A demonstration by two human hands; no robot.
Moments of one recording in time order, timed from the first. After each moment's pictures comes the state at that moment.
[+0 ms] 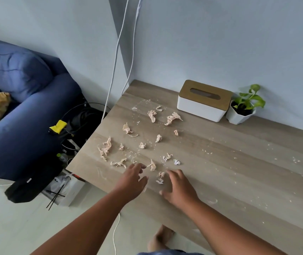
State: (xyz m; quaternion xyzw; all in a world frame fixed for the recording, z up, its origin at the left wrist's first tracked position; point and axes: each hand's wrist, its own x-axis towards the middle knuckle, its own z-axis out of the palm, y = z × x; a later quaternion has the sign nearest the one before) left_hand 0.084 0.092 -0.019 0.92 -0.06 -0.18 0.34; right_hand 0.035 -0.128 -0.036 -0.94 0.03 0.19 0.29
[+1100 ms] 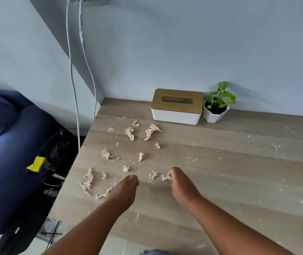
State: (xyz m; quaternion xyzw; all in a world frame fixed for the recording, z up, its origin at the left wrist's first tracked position) left_hand 0.153 0.055 0.005 0.94 -0.17 -0.25 0.15; right_hand 0.083 -0.176 -0.027 -0.92 0.09 0.10 0.36
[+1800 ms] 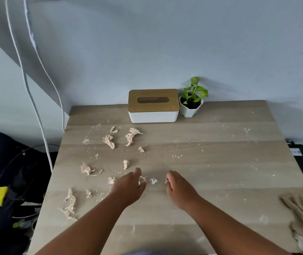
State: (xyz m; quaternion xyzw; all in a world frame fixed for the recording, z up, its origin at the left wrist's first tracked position) left_hand 0.198 0.008 -0.021 0.91 -0.33 -0.22 0.11; right_hand 0.067 -0.178 -0.018 -0.92 0.20 0.10 0.33
